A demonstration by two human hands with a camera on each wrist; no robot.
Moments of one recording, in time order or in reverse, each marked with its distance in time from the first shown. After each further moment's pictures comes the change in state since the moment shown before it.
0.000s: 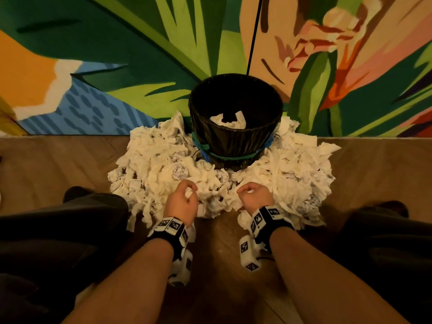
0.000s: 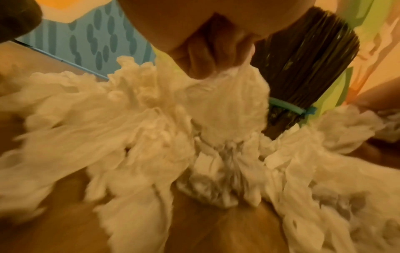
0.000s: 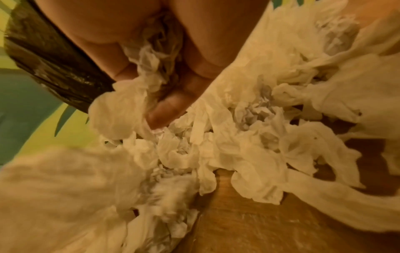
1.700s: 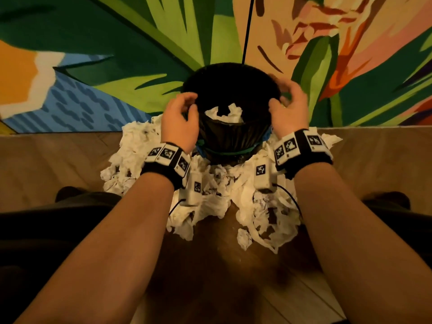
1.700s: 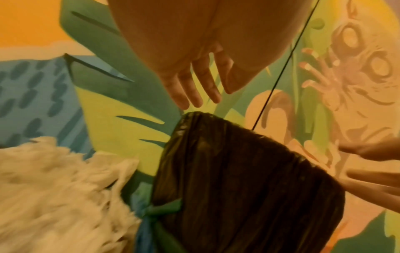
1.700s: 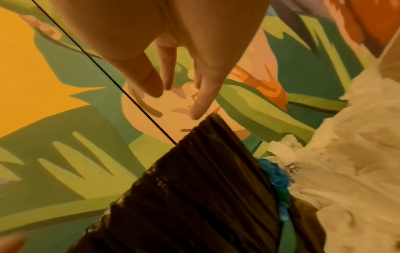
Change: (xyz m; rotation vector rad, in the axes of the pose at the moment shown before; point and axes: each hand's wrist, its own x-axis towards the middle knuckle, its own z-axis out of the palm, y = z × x) left_hand 0.111 0.127 -0.038 -0.197 0.276 0.422; right_hand 0.060 -0.131 -0.102 0.358 0.304 -0.503
